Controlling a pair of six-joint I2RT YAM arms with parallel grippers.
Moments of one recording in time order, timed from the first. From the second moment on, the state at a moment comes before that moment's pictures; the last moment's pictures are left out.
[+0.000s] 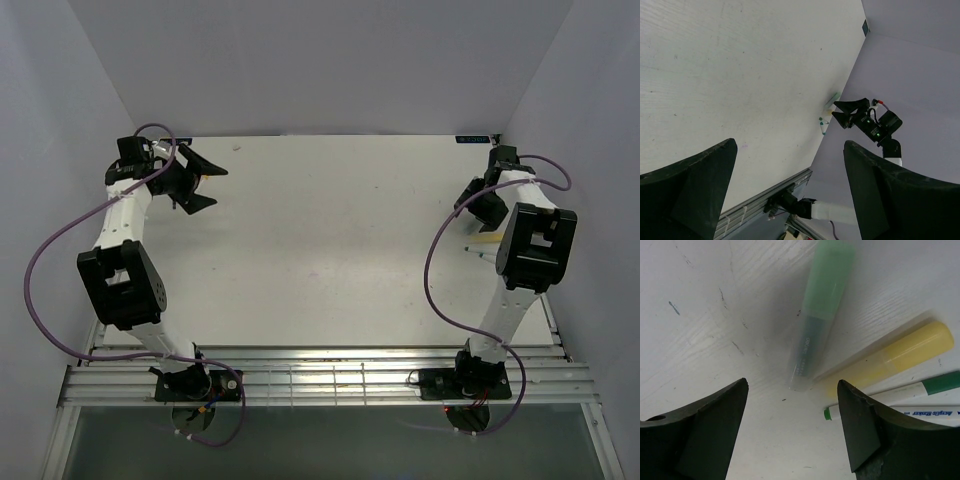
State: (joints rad) left arm 0.24 1.73 1.49 -0.66 0.78 -0.74; right arm -0.19 1.98 1.52 -0.73 0.03 0.43
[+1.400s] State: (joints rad) left arm -0.16 1.77 1.68 -0.93 0.56 -0.66; right arm 0.37 1.68 1.22 -0.59 -0.44 0.34
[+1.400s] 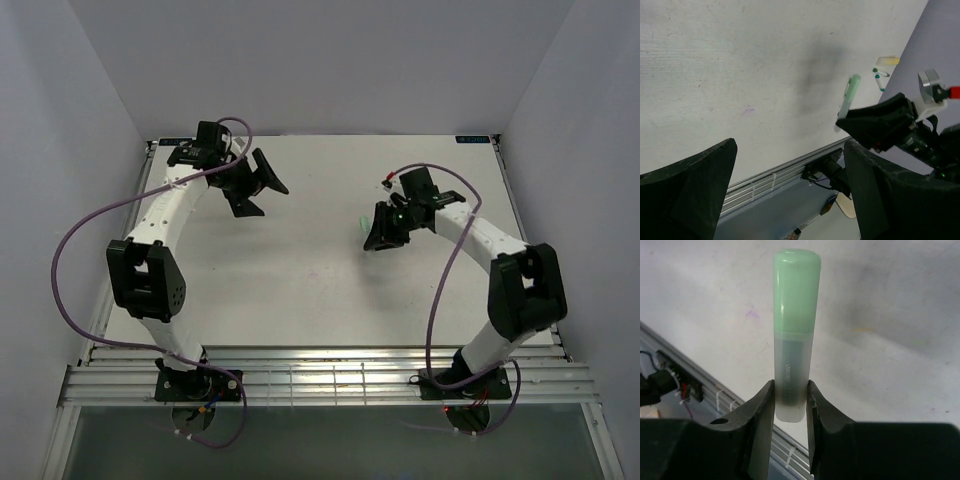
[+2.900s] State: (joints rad) left arm -0.53 1.62 1.35 -0.53 0.45 -0.85; right arm 0.54 1.48 1.07 -0.40 -0.73 0.45
